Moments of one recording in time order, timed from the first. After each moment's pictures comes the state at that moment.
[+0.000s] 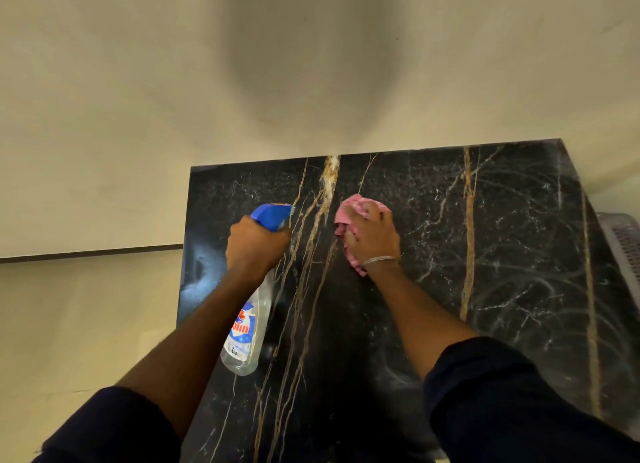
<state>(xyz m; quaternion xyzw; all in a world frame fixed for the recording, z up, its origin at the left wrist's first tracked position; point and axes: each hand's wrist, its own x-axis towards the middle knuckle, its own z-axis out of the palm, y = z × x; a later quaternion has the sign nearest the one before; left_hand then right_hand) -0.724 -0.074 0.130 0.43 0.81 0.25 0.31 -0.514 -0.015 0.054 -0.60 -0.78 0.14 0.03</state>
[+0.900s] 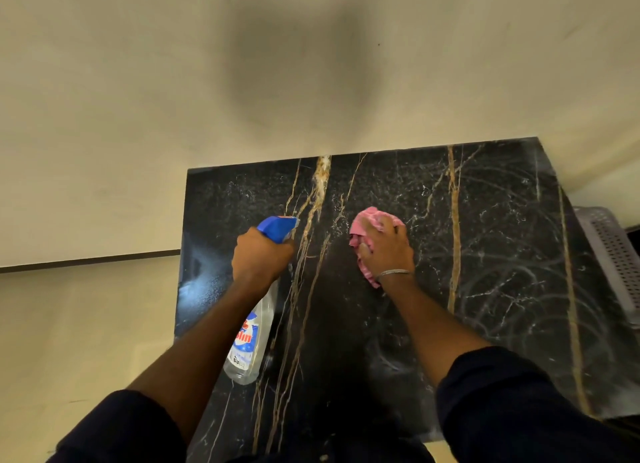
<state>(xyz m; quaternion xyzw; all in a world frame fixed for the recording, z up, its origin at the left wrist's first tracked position) -0.710 -0.102 0.123 0.44 0.80 0.24 0.33 -0.470 -0.052 0.045 -0.65 -0.75 0.13 0.01</state>
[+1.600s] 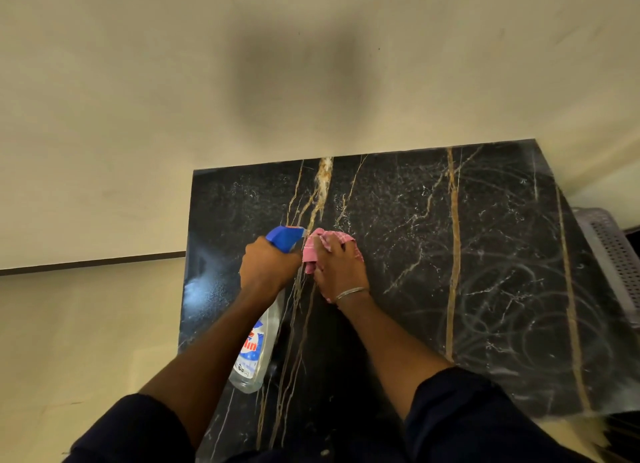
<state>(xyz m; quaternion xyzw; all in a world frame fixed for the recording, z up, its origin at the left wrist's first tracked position) -0.699 -0.123 0.127 0.43 0.81 0.22 0.33 -0.551 -0.098 0.034 -0.57 -0.81 0.15 -0.04</state>
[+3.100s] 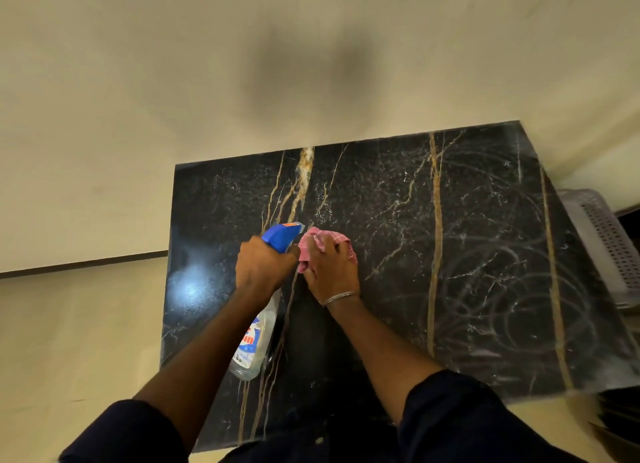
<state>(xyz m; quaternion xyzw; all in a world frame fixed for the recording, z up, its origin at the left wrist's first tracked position) -0.660 -0.136 0.127 0.46 0.81 0.22 0.30 -0.529 -0.125 0.026 -0.59 -0.80 0.14 0.00</state>
